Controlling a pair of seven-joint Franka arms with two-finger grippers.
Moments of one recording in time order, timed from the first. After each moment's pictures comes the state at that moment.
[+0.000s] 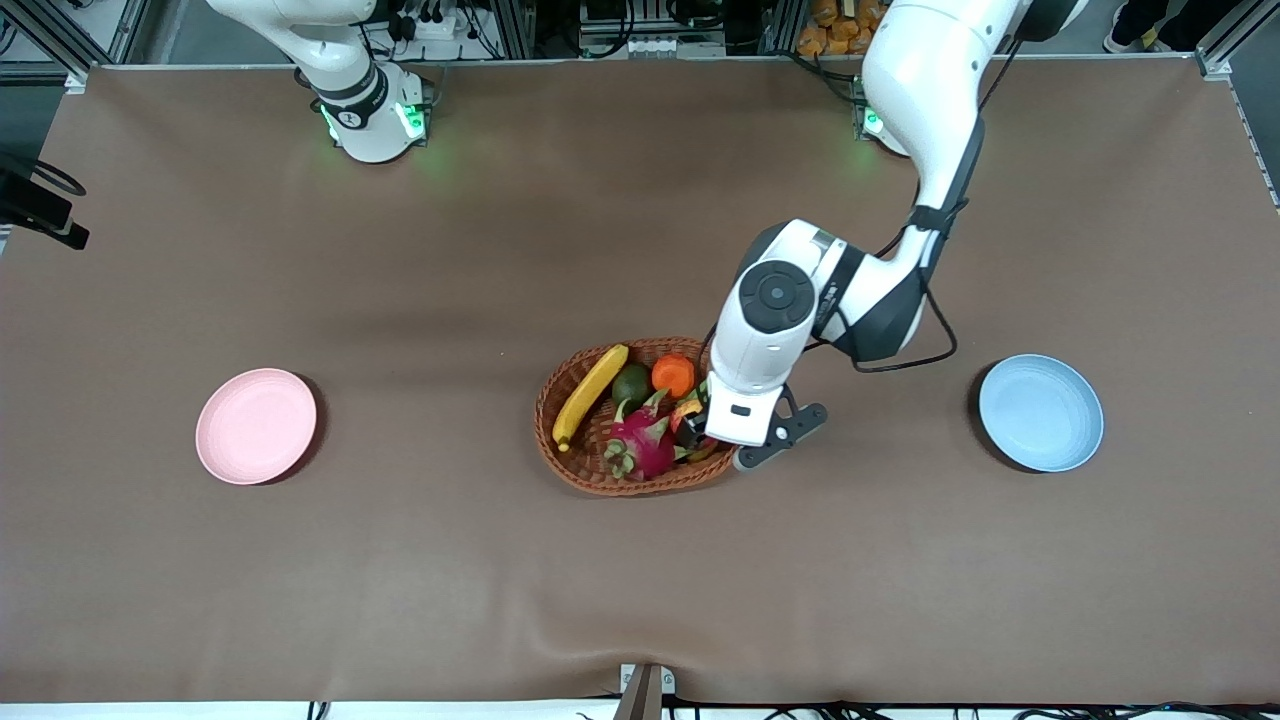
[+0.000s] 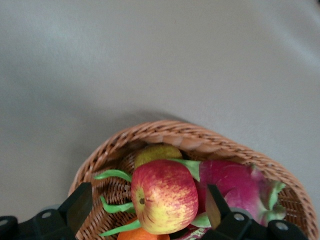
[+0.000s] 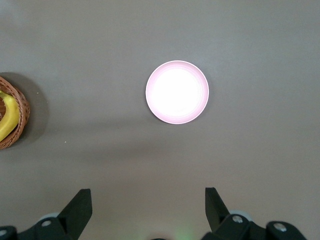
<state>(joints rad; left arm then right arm) -0.62 0.70 0.01 -1.35 0.00 2.17 -1.17 -0.06 0.02 -0.05 -1.42 0.02 1.40 -0.03</state>
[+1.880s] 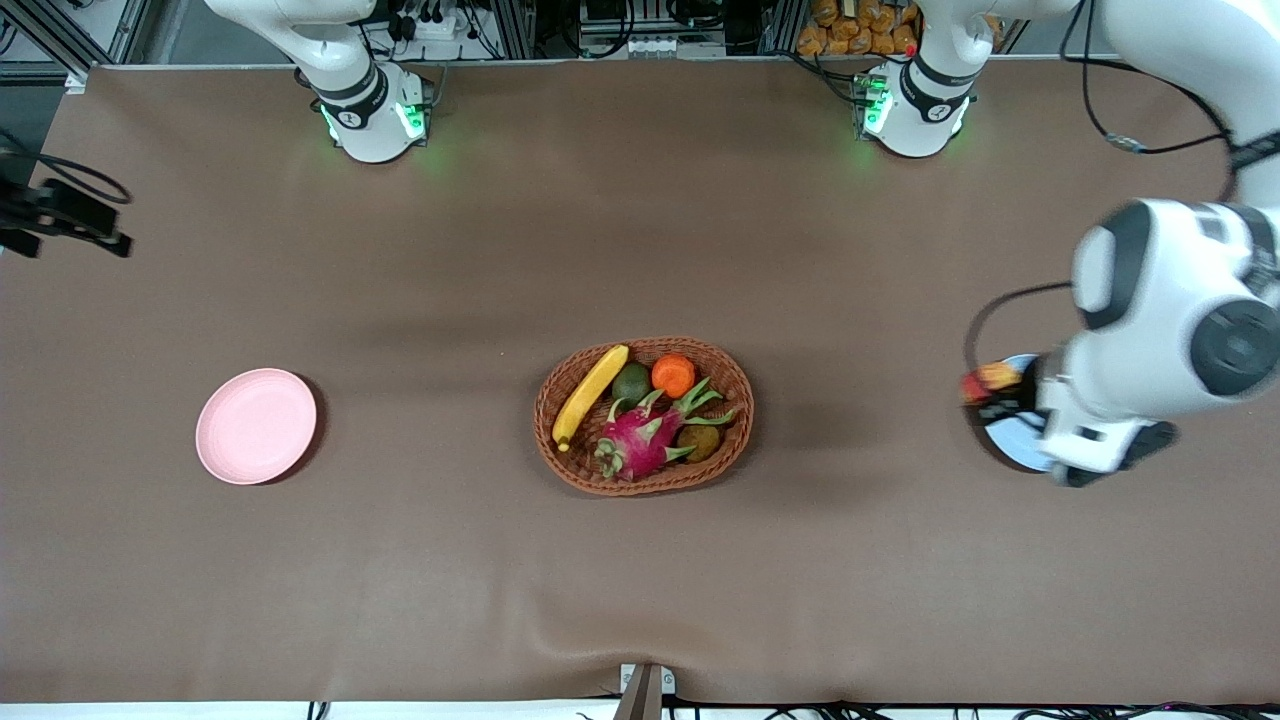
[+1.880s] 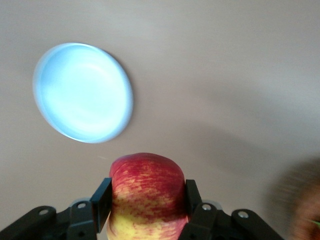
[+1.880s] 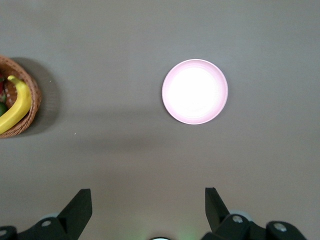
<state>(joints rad) -0.10 0.44 0.04 -1.48 0.03 1.71 -0.48 0.03 0.05 -0.04 -1.42 0.03 1.40 -0.03</state>
